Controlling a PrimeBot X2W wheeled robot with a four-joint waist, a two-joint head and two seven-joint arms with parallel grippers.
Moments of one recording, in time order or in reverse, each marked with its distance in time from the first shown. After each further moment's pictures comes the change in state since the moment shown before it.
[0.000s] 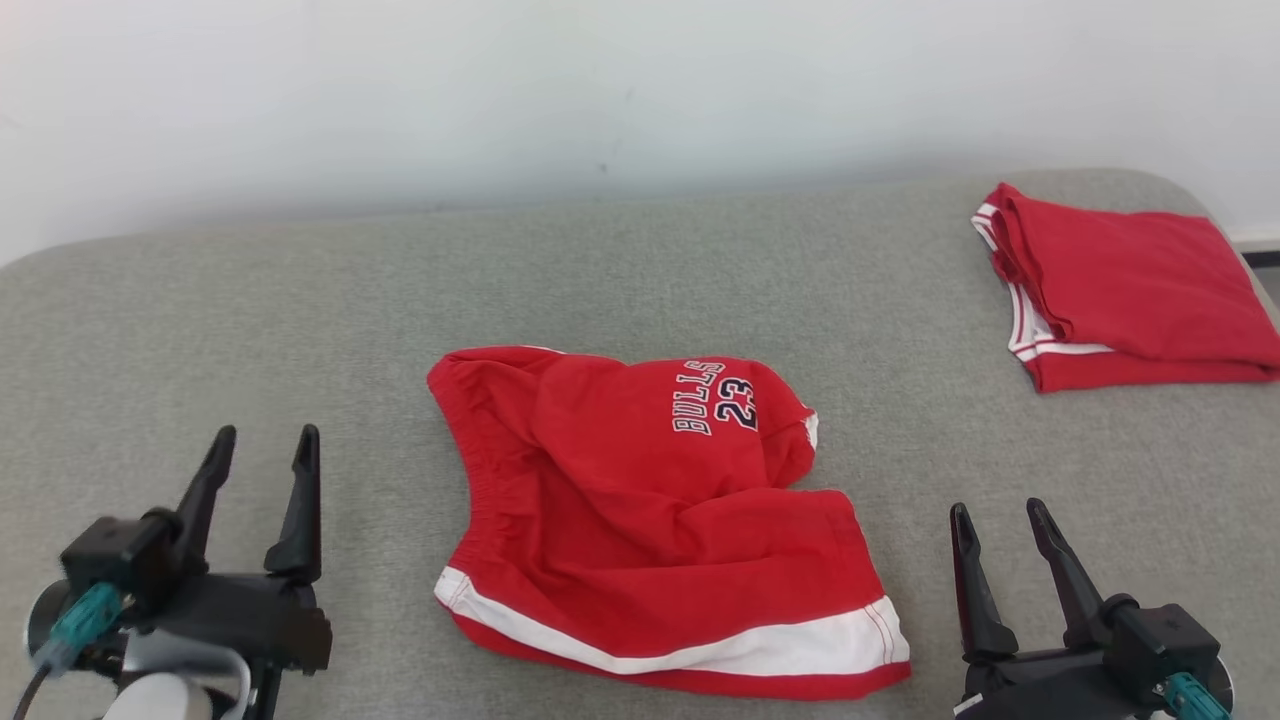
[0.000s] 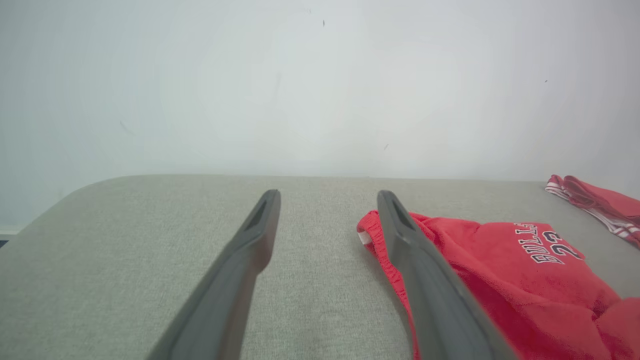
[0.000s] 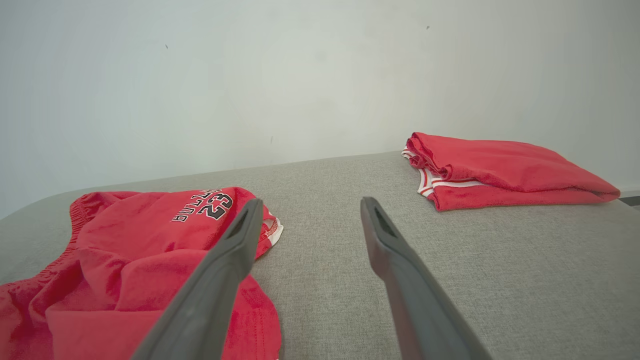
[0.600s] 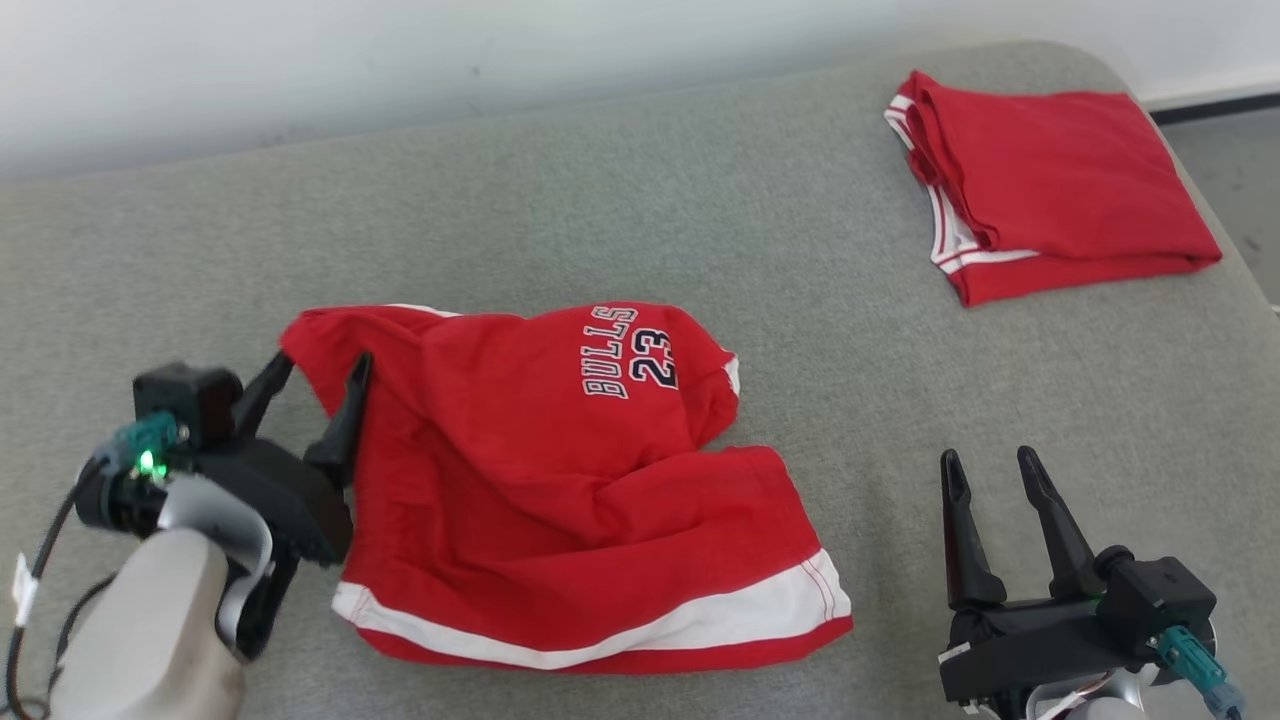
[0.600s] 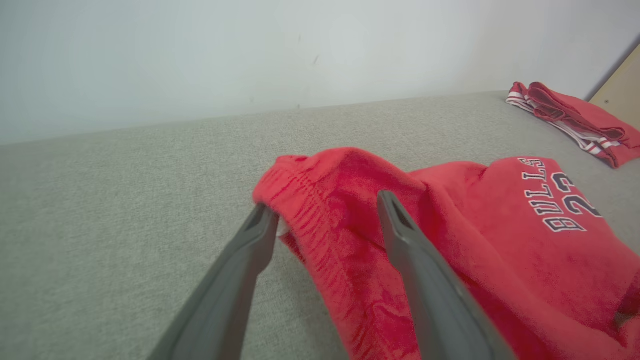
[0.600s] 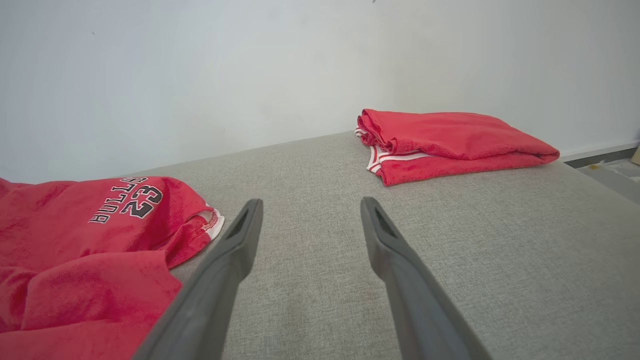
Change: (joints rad) left arm -0.324 -0.008 -0.139 0.305 -0.030 -0.141 0.114; right arm -0.078 0.024 0.001 0.012 0.019 0.000 0.000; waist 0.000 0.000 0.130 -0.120
